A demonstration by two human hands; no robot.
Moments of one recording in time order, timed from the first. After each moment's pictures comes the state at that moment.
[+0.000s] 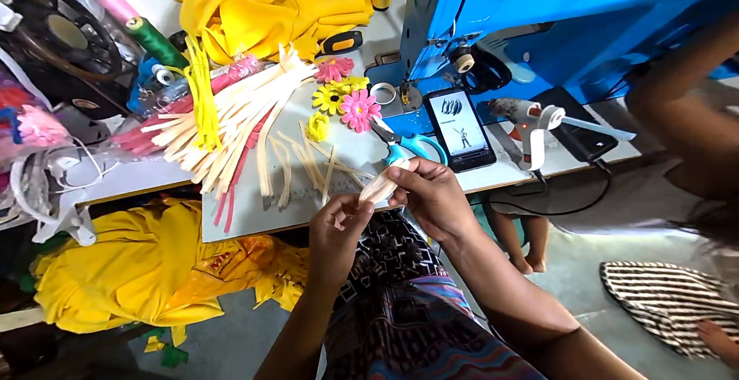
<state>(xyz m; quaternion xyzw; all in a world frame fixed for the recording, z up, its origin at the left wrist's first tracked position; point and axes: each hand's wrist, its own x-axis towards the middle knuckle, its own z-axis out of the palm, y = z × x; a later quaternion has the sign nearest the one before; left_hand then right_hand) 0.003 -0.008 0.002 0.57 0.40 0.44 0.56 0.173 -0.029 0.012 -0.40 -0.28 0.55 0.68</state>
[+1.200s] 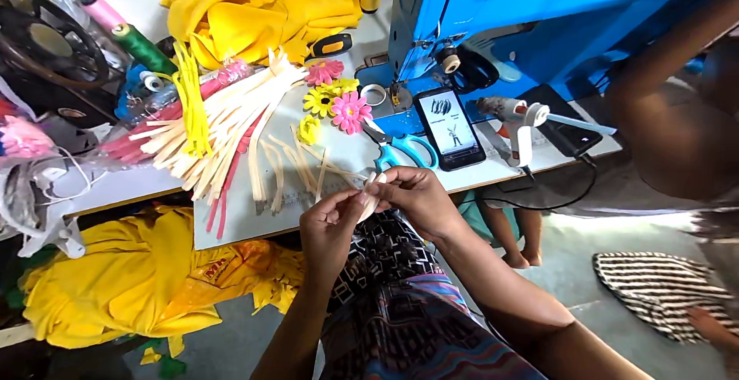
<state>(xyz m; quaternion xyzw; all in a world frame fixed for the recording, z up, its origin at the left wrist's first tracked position) 0.010 0.000 0.001 0.62 0.37 0.48 0.50 0.174 -0.030 0.009 -0.45 -0.38 0.53 0.61</state>
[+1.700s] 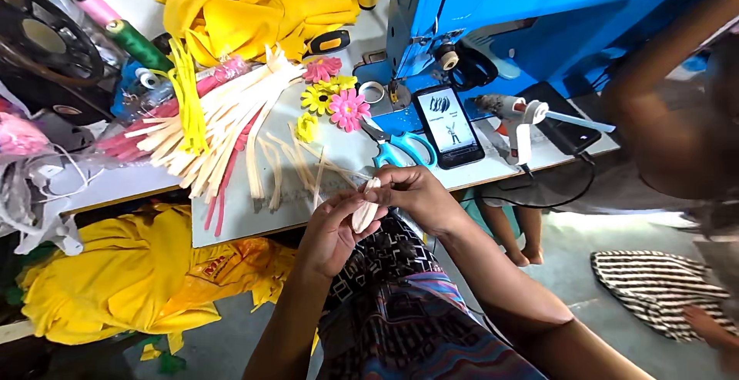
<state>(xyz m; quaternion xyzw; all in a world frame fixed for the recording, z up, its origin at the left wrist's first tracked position) 0.011 0.005 0.026 0.25 0.40 0.31 0.83 0.187 -0.029 0.009 -0.44 -0.46 0.54 0.55</state>
